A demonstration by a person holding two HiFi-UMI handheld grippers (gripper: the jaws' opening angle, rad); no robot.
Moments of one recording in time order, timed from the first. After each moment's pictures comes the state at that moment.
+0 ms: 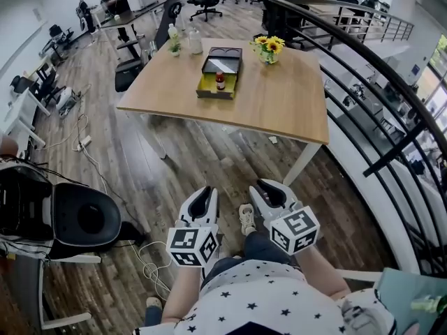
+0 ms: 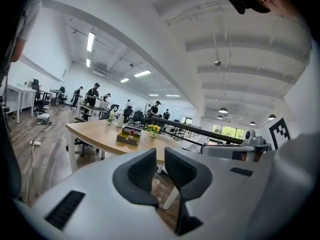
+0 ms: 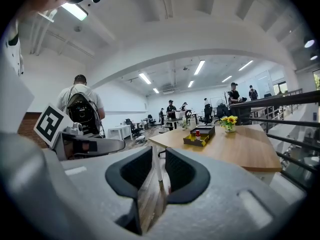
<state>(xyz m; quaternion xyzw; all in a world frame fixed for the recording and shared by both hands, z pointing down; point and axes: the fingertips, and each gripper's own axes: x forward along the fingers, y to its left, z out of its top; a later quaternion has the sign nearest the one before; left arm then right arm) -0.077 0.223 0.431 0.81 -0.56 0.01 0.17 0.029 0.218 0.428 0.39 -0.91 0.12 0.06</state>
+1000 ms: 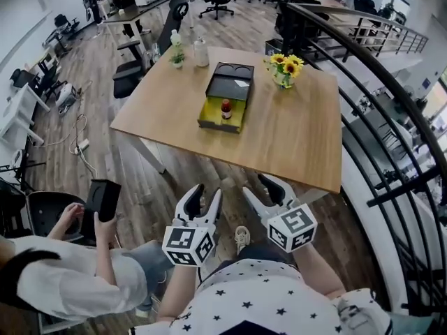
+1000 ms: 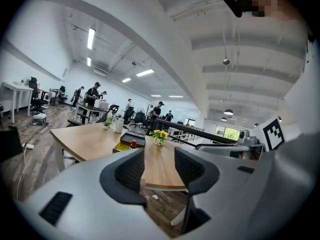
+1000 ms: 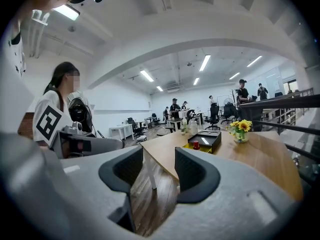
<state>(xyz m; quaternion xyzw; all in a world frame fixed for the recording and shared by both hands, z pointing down) -0.090 0.007 0.411 0.80 -0.57 0.00 0.17 0.009 -0.010 0.409 0.36 -0.93 0.11 0.07</state>
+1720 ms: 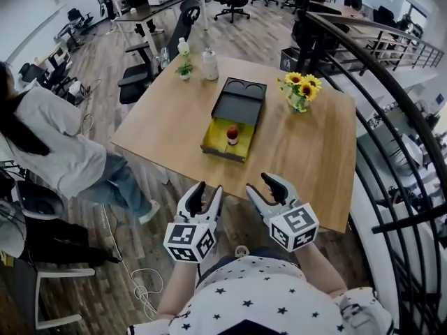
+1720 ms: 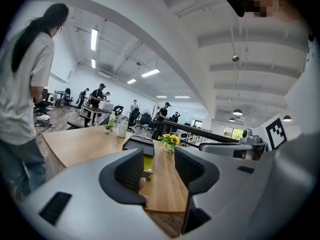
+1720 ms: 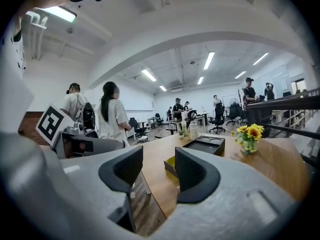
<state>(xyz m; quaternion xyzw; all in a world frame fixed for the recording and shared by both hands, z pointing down) -0.098 -0.139 0.420 0.78 -0.60 -0.01 0.17 0.005 -0.160 0.414 0.33 -0.94 0.10 0.07</state>
